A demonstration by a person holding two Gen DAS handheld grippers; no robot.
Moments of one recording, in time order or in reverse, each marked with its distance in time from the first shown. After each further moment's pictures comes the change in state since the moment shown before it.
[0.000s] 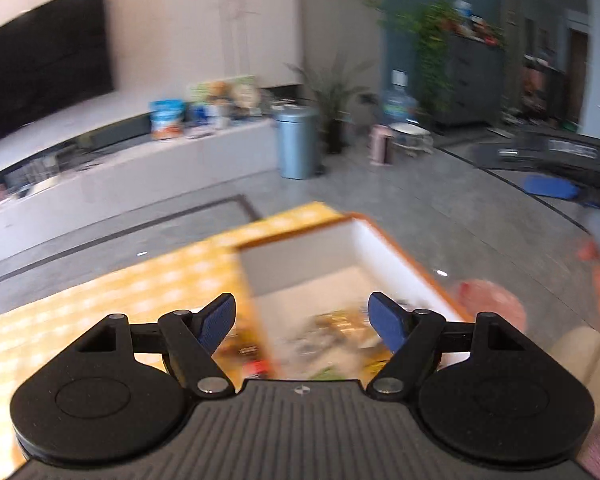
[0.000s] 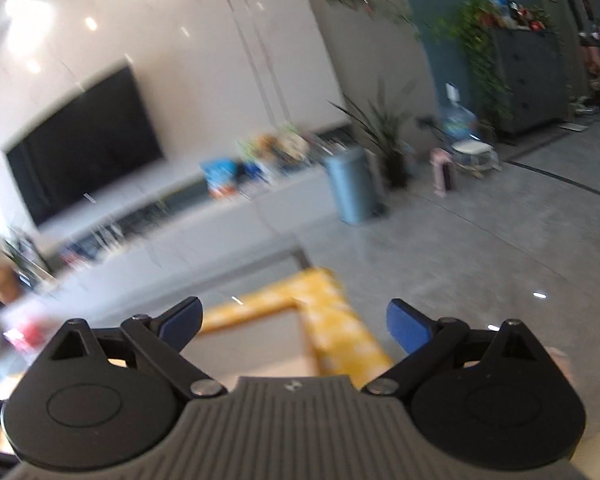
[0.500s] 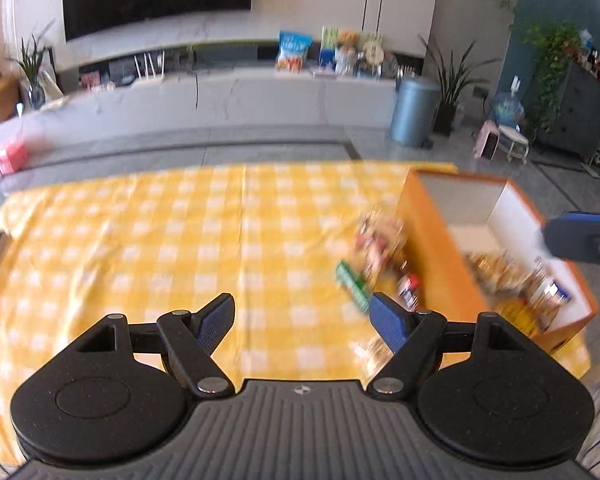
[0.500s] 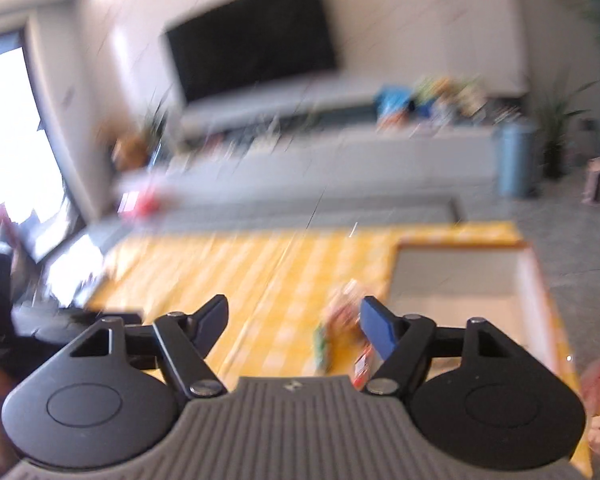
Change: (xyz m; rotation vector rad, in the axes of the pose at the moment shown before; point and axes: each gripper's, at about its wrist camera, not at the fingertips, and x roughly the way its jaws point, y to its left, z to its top) left arm 0.015 0.115 -0.062 -0.270 0.151 0.146; right arm -0.008 0.190 -0.077 -0.361 0.334 0.368
